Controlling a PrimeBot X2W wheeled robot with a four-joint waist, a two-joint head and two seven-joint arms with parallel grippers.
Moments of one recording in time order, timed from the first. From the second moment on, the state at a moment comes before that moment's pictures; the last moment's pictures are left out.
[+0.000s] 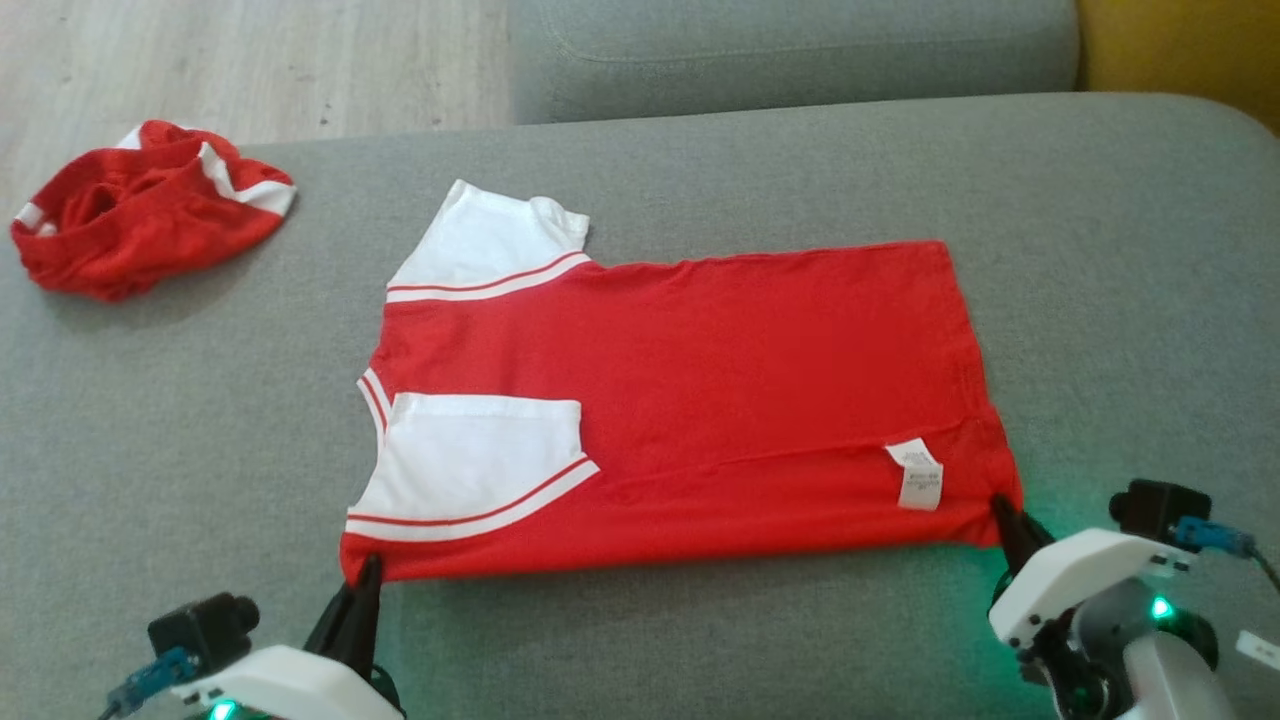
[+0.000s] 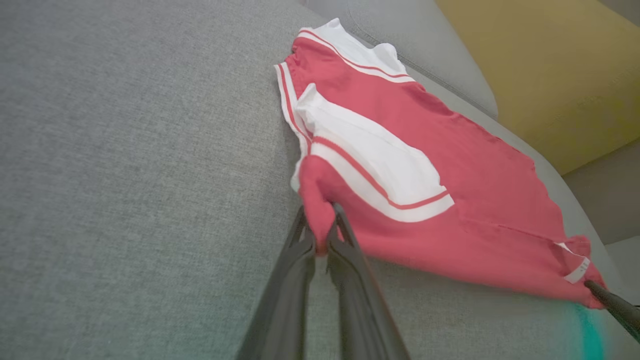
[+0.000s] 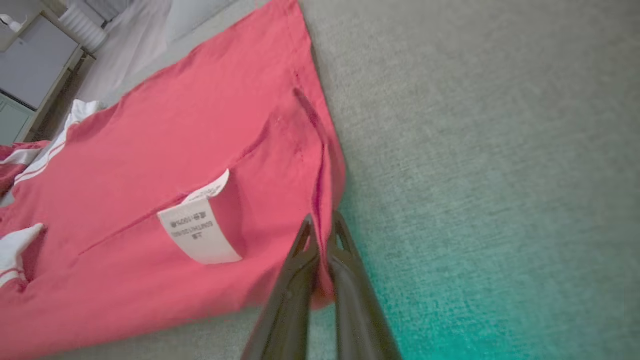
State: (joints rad) left arm 0.08 0.34 -0.37 0.09 -0.89 0.08 0.10; right arm -0.12 -0.04 -0.09 0.51 0.40 0.13 0.24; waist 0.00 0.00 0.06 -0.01
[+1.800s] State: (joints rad) left arm -0.95 0.58 -0.48 0.57 -0.60 -0.05 0.49; right arm -0.53 -0.05 0.13 0.19 0.27 0.13 0.23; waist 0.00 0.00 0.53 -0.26
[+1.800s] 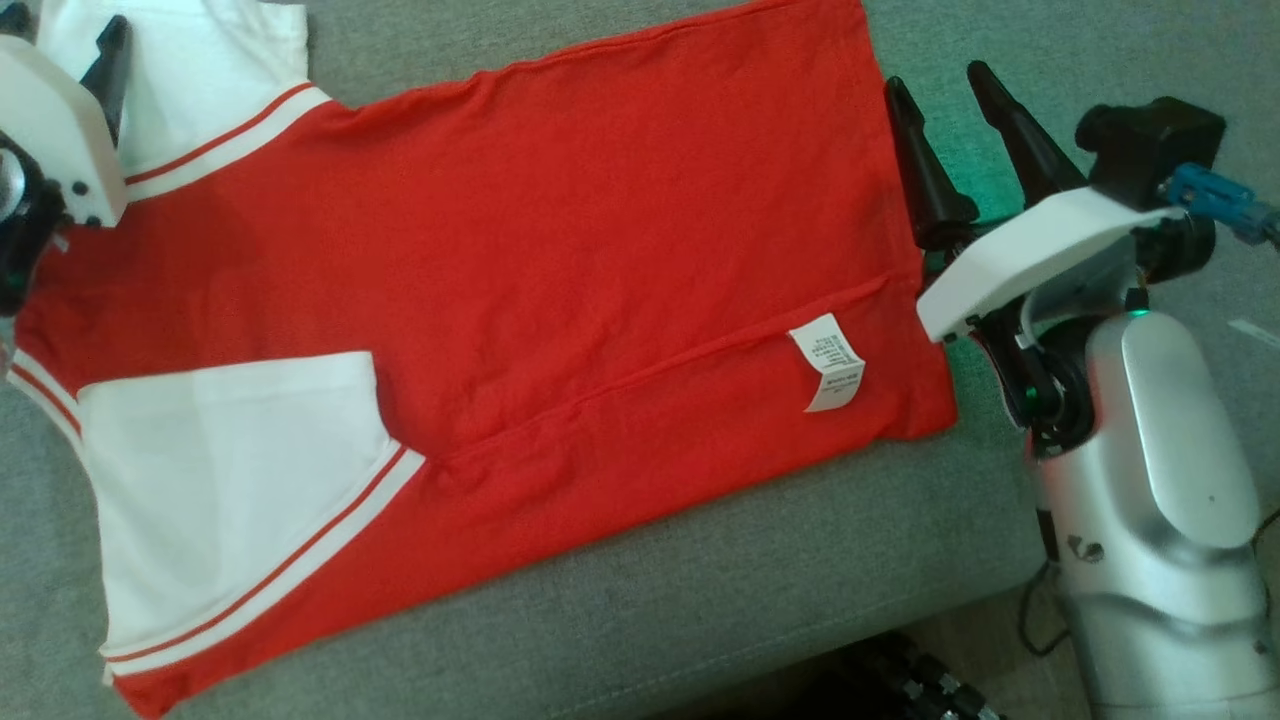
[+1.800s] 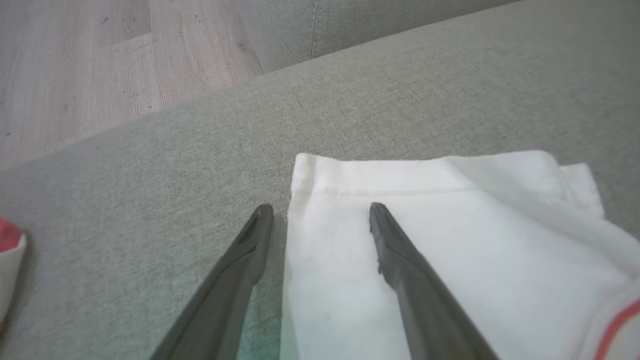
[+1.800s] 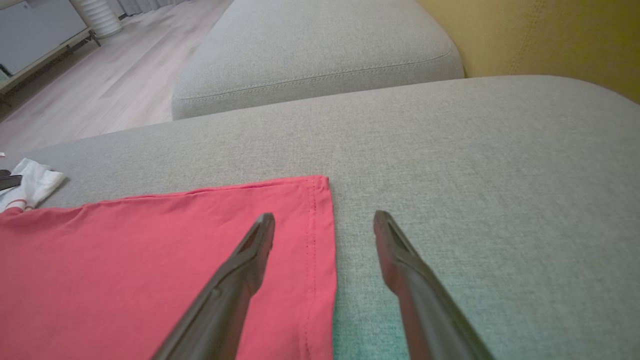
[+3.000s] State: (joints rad) left arm -0.99 0.50 -0.56 0.38 -0.59 -0.10 0.30; right arm -0.87 -0.18 0.15 0.65 0.17 0.13 0.44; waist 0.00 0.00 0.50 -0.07
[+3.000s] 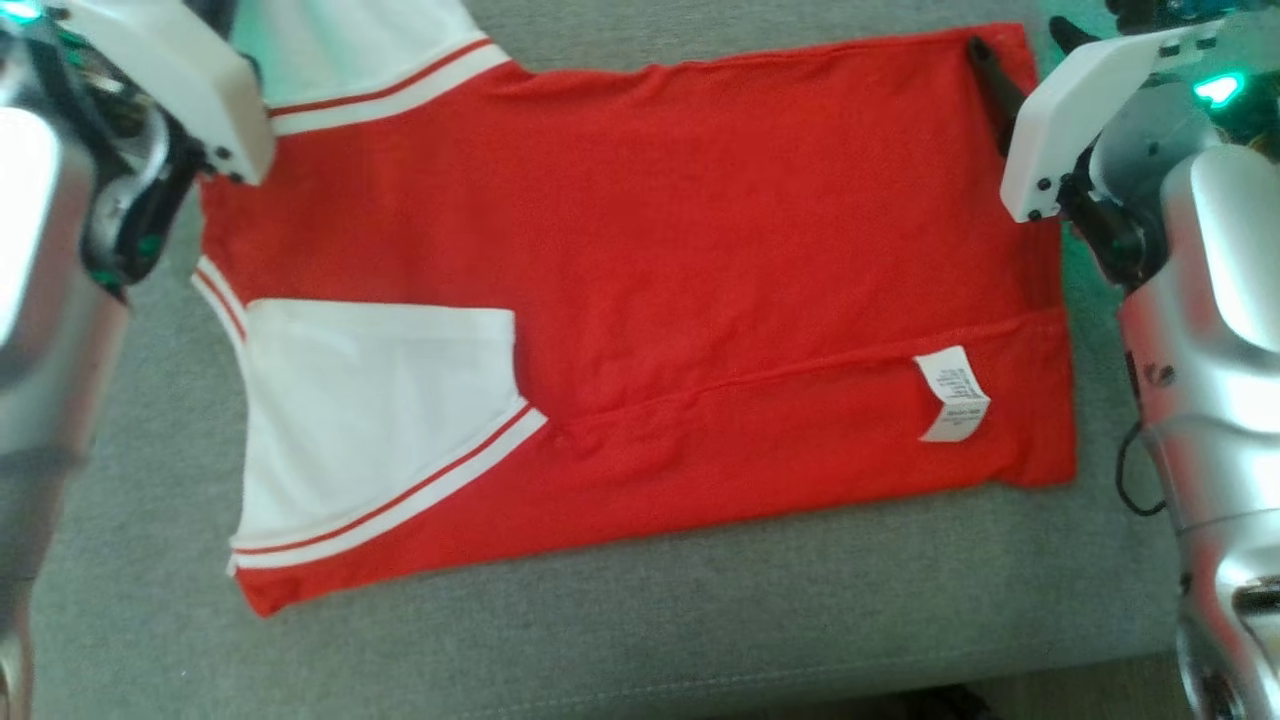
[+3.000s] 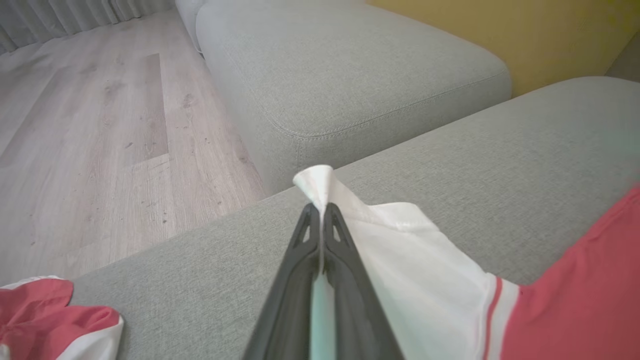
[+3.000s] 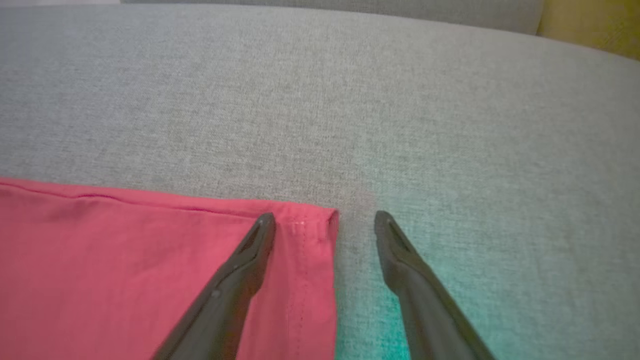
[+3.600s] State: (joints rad) left arm -0.91 0.48 -0.57 0.30 -0.62 -0.09 0.23; right arm -0.92 -0.20 0.18 0.79 0.19 0.13 0.34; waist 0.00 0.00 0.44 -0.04
